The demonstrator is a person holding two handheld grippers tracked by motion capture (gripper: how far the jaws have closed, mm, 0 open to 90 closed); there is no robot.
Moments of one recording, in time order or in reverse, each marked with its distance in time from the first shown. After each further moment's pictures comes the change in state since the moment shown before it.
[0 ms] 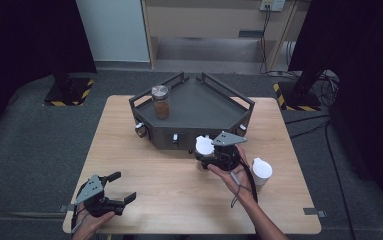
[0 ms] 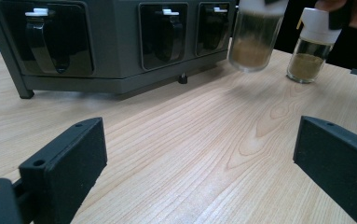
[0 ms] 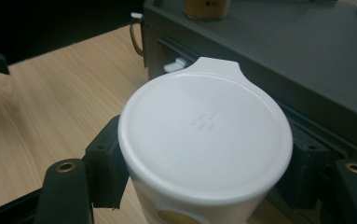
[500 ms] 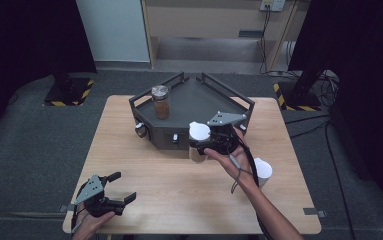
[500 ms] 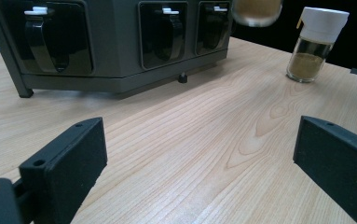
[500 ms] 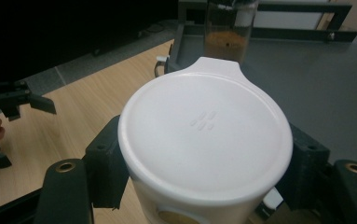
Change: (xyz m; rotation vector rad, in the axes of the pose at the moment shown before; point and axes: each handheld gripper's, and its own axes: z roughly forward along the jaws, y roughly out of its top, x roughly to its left) left arm 0.000 0.000 0.000 0.003 -0.001 0.000; right arm -0.013 0.068 -0.012 0.014 0.079 0.008
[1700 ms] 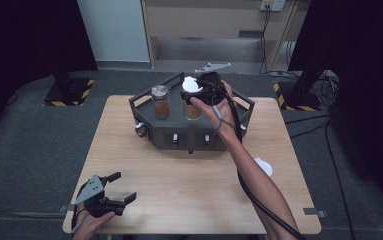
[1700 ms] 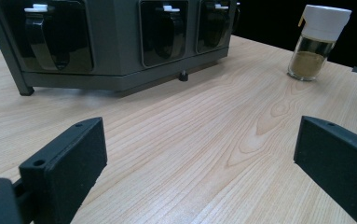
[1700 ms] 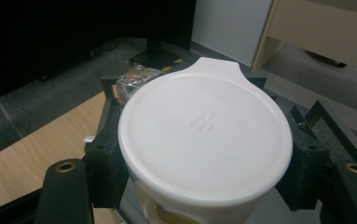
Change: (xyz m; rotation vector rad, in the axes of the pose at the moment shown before) left arm -0.001 0.001 0.000 0.006 0.006 -0.003; right arm -0.026 0.099 0.047 -0.017 -0.186 0.049
